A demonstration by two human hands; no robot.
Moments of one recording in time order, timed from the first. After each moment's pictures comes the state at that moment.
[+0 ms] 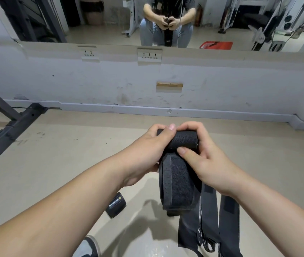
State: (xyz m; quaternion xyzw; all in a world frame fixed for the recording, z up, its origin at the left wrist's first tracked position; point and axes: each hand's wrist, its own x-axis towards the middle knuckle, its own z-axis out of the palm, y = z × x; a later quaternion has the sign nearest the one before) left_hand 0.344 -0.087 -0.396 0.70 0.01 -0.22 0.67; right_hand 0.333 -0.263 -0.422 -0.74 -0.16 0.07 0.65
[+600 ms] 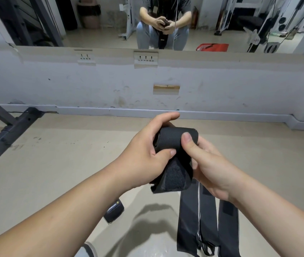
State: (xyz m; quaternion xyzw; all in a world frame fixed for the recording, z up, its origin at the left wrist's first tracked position) left_hand 0.337 -0.083 -0.396 0.79 -0.18 -0.03 0.59; right_hand 0.337 -0.266 -0.417 -0.60 -0.07 0.18 0.77
